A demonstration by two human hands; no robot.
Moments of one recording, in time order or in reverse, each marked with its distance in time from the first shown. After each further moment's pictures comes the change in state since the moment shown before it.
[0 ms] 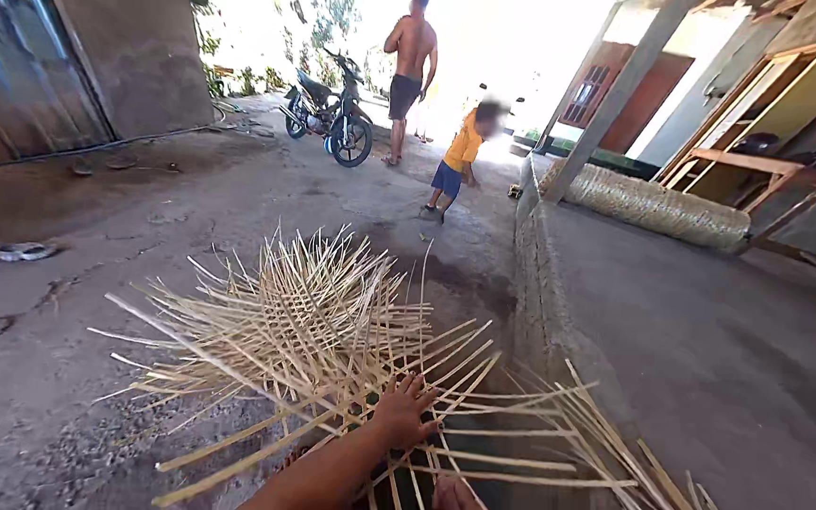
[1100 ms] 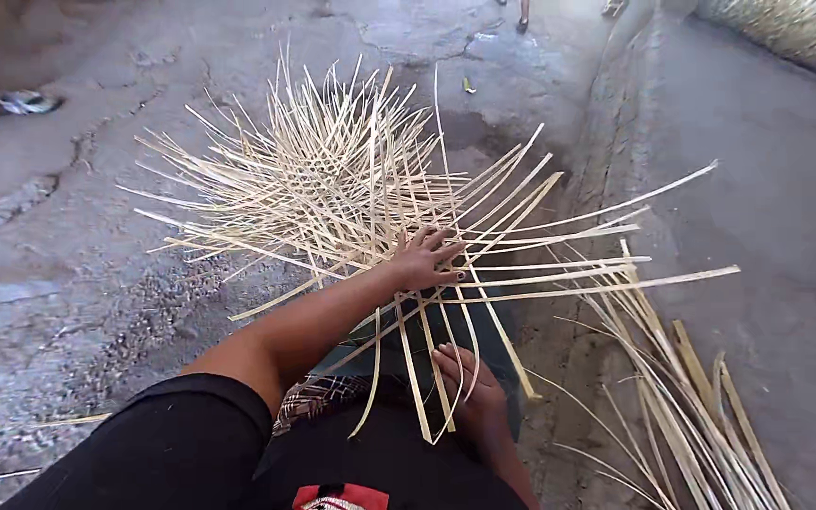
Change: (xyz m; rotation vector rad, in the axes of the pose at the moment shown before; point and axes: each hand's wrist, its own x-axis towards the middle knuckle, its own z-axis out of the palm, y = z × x) left_hand -0.016 -0.023 -0.036 -0.149 0.077 -0.028; right_hand -0.016 0.011 -0.021 -0.547 -0.253 -0.555
